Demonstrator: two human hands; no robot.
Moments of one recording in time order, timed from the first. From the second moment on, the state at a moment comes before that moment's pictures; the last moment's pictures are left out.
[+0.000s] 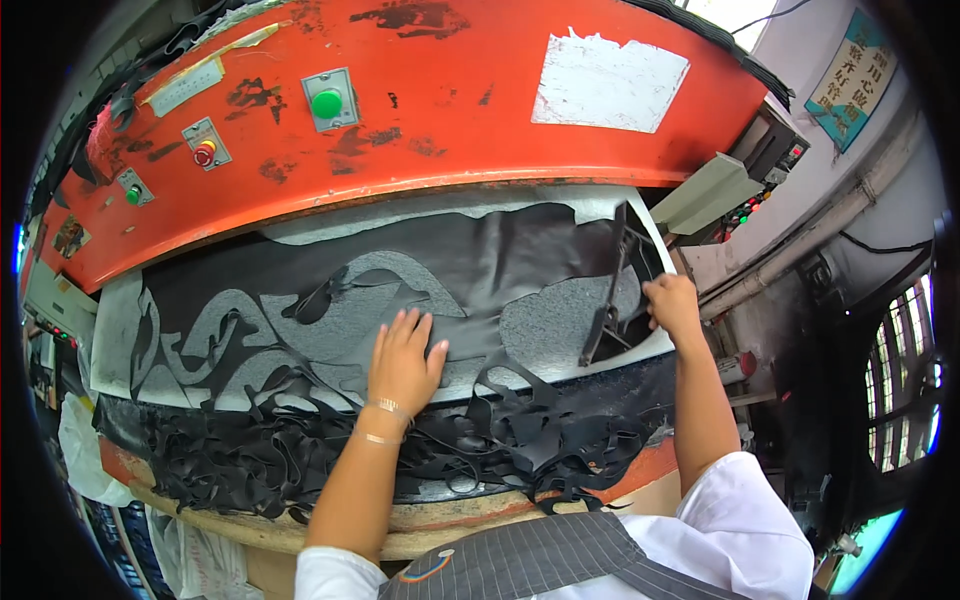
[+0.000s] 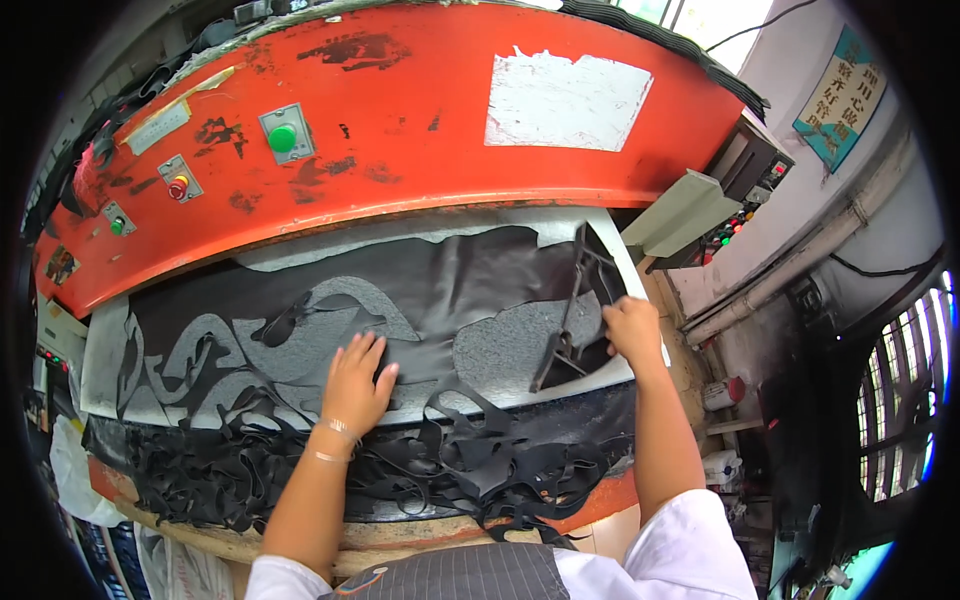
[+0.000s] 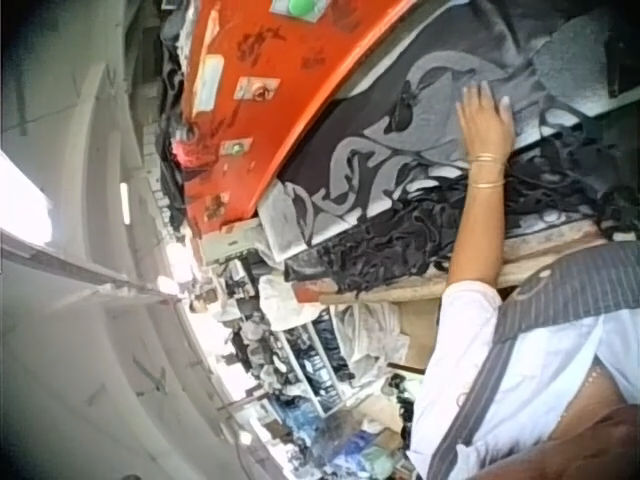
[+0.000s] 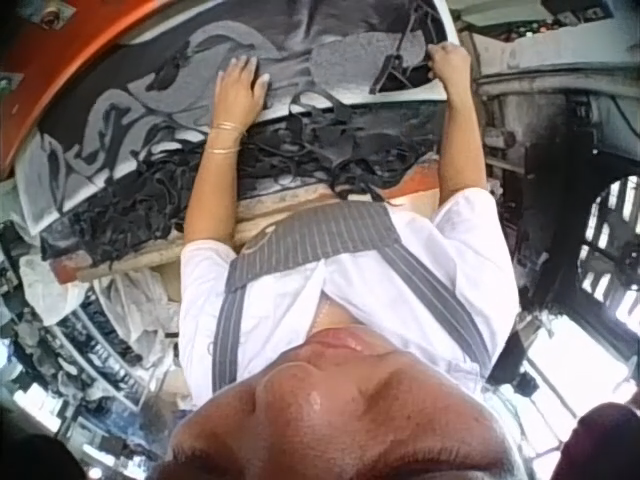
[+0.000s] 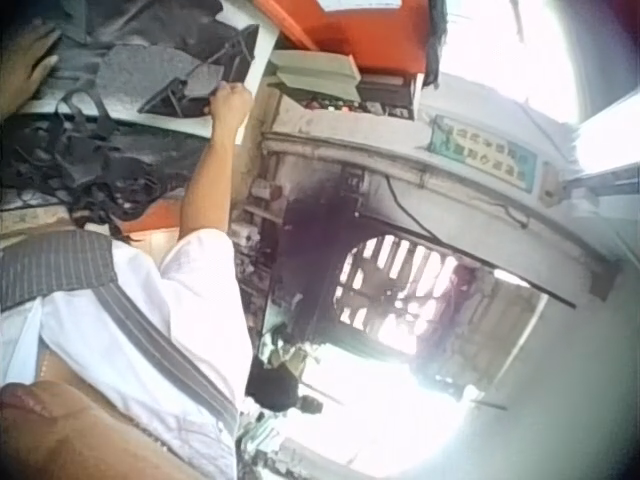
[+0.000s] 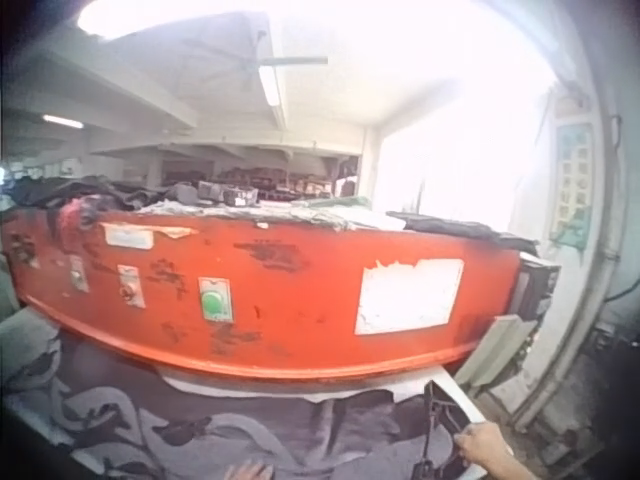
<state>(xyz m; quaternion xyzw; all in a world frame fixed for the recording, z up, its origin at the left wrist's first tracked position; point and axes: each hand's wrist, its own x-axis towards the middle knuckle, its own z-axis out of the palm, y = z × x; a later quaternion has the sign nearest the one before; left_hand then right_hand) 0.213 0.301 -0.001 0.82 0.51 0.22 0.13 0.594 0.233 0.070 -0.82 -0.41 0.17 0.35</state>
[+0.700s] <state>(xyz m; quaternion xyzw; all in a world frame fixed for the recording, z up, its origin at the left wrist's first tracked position) 0.206 0.300 -0.006 0.88 0.41 0.19 0.16 0.610 0.160 0.054 -0.86 -0.37 0.28 0.22</state>
